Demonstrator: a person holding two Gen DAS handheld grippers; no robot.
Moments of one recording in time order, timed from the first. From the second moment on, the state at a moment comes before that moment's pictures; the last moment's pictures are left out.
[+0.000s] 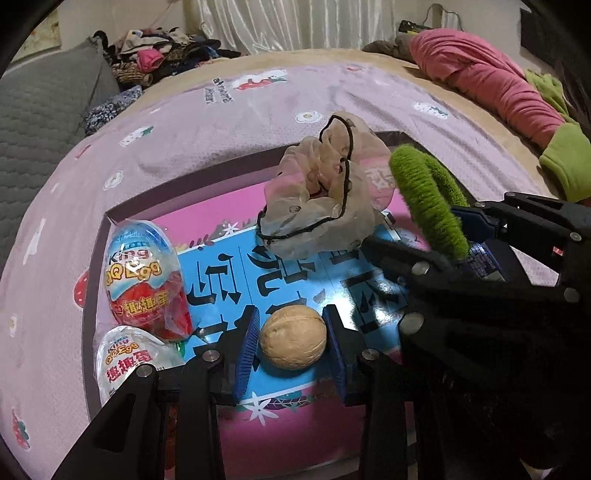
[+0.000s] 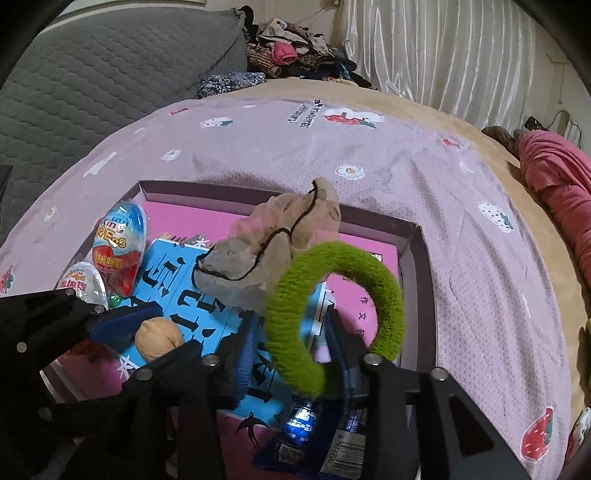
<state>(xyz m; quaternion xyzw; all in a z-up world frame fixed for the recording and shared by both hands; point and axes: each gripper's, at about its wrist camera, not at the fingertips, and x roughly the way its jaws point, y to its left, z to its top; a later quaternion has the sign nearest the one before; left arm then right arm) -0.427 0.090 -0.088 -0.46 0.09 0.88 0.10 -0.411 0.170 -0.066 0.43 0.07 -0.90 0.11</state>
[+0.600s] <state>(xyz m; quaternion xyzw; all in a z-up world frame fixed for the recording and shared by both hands) -0.427 0.082 -0.086 -0.48 0.09 0.87 0.09 -0.407 0.175 -0.054 0.42 0.06 -0.90 0.11</state>
